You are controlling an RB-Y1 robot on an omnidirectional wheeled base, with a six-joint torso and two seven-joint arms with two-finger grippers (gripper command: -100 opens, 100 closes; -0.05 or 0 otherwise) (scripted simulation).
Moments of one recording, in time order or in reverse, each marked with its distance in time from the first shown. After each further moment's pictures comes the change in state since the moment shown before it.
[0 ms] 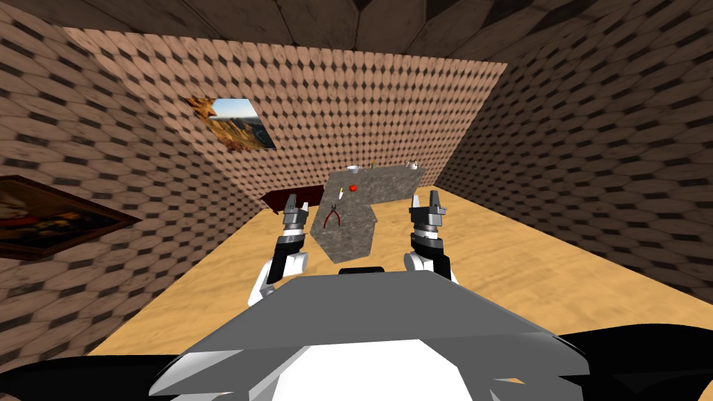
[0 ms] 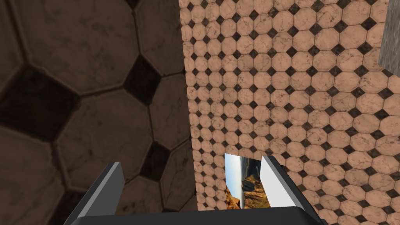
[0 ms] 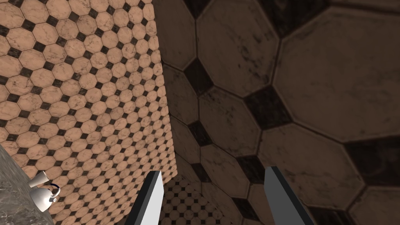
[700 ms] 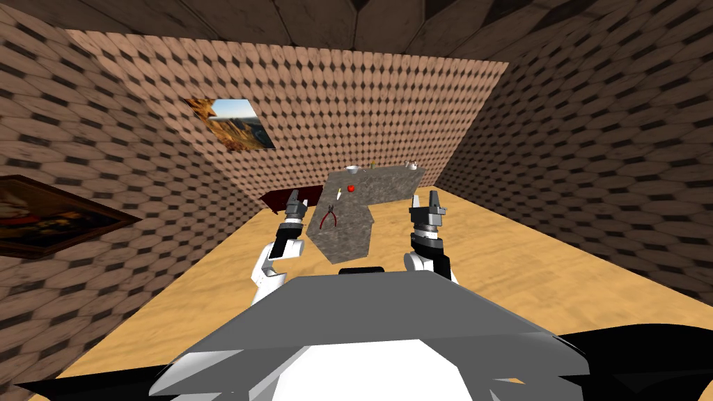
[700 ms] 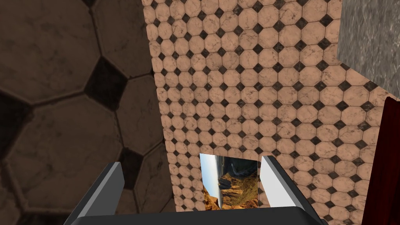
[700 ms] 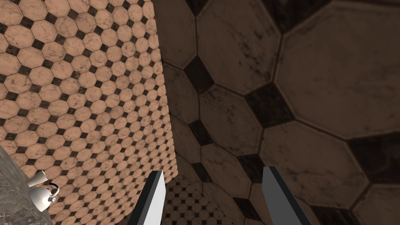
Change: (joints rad) left arm -0.199 0.118 0.089 0.149 0.014 0.191 0.088; right arm 0.000 0.000 0.000 0.000 0.000 0.000 0.000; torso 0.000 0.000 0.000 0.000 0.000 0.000
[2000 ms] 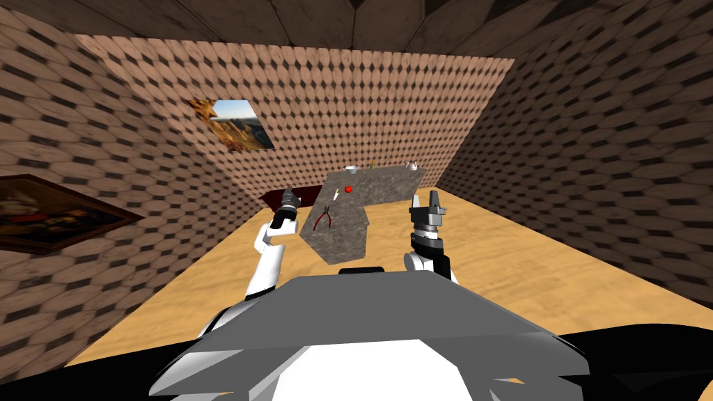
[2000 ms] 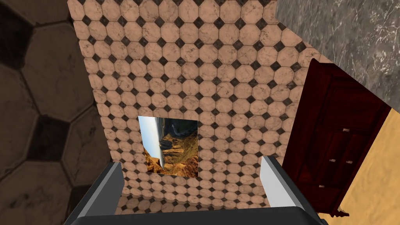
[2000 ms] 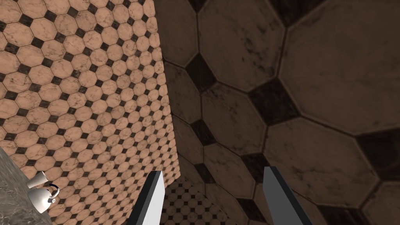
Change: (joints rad) left arm -0.332 0.130 0.139 0.335 0.019 0.316 0.158; right arm 0.000 0.000 0.000 0.000 0.000 0.000 0.000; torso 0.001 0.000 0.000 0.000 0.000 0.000
